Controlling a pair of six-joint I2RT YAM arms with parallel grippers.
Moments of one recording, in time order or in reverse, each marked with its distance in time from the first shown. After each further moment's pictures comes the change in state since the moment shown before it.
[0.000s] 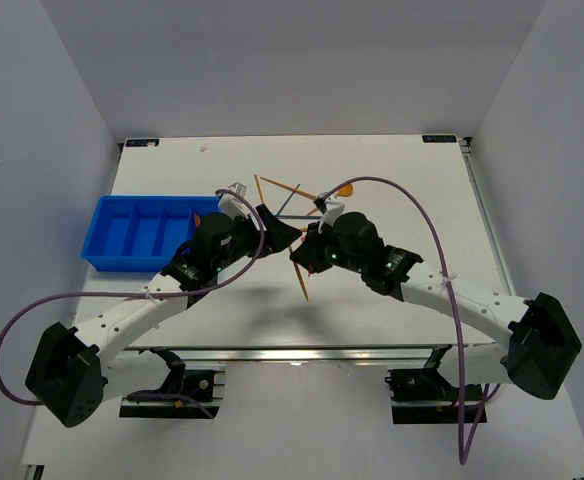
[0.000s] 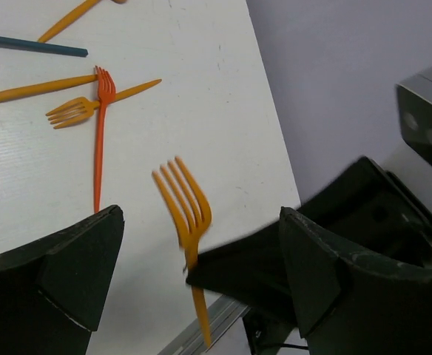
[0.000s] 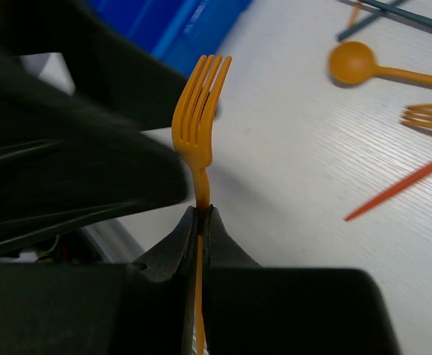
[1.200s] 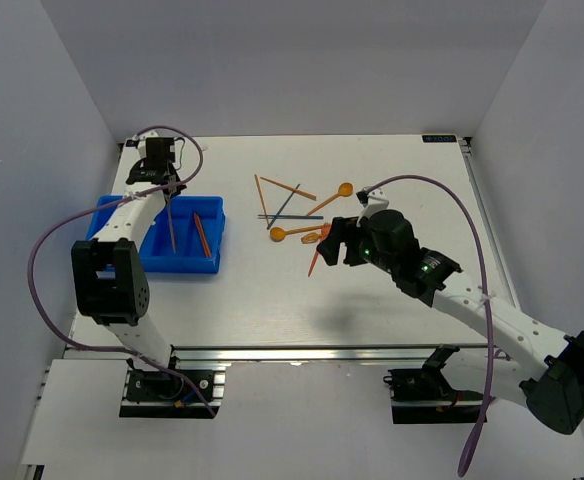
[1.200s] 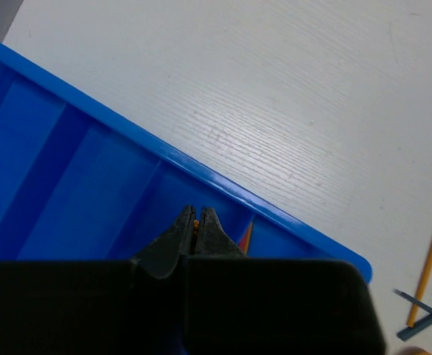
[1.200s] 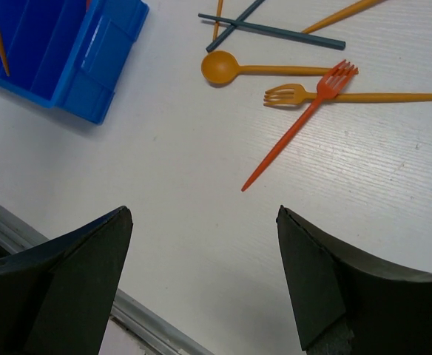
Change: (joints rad) left arm 0.581 0.589 0.674 -0.577 -0.506 0.449; right arm -0.104 -0.211 -0.029 -0.189 0.133 -0.020
